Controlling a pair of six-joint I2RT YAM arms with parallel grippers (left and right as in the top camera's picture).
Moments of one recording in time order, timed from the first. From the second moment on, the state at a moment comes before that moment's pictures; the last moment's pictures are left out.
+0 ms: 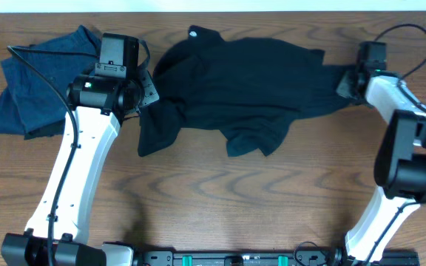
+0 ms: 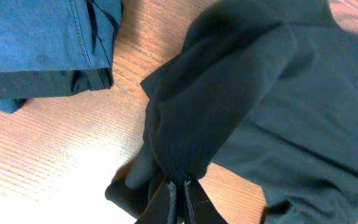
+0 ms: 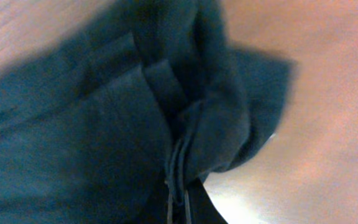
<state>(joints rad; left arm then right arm) -0.16 1.51 1.43 -0.98 -0.07 -0.53 -0.18 2.06 1.41 -0.49 0.22 0.35</state>
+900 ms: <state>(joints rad) -0.16 1.51 1.43 -0.98 -0.06 -0.53 -0.54 1.60 1.75 -0.84 0.38 0.22</state>
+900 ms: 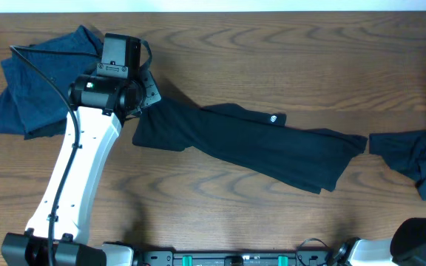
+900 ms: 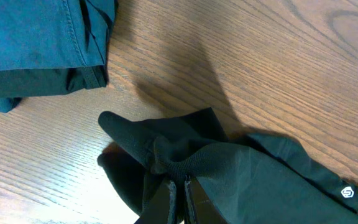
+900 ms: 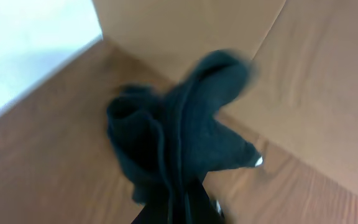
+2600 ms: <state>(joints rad) -0.16 1.51 1.43 -0.98 -0.07 -0.53 -0.69 1.84 1.27 -0.93 0.27 0.33</state>
